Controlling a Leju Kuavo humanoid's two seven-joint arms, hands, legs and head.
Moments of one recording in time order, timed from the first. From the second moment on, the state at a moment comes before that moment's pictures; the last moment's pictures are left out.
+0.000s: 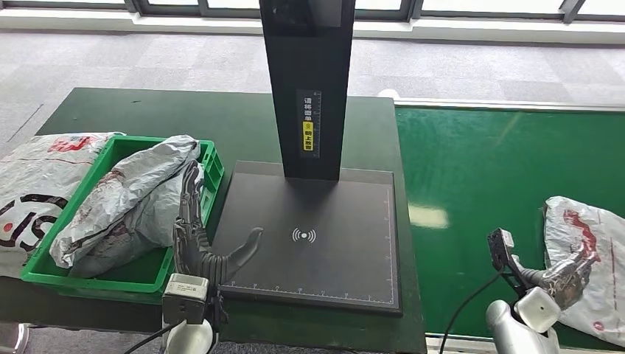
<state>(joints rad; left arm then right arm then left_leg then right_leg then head) 0.03 -0.28 -0.09 -1.56 -0.40 0.38 -0.58 -0.33 -0.12 -0.43 -0.73 1.57 -0.70 0.38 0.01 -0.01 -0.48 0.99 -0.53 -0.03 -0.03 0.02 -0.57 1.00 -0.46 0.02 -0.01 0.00</state>
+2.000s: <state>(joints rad) 0.03 -0.28 -0.09 -1.57 -0.42 0.33 -0.54 -0.43 -0.21 -0.57 -0.40 1.57 -0.51 0.44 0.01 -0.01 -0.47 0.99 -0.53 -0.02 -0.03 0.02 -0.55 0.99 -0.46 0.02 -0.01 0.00</state>
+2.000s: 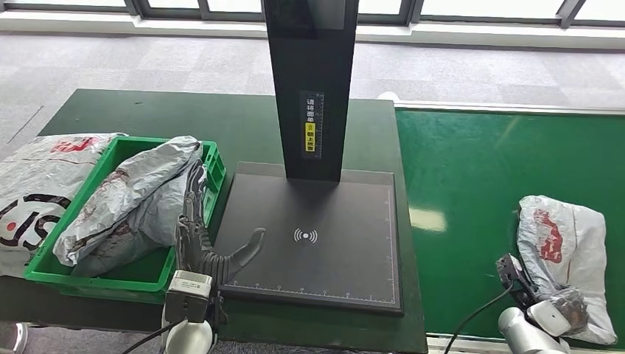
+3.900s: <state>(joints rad) 0.02 -0.28 -0.09 -1.51 -0.42 0.35 -0.59 -0.01 0.13 0.23 -1.48 1.57 -0.46 -0.11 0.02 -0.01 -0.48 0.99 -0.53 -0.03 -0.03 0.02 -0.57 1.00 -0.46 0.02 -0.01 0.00</state>
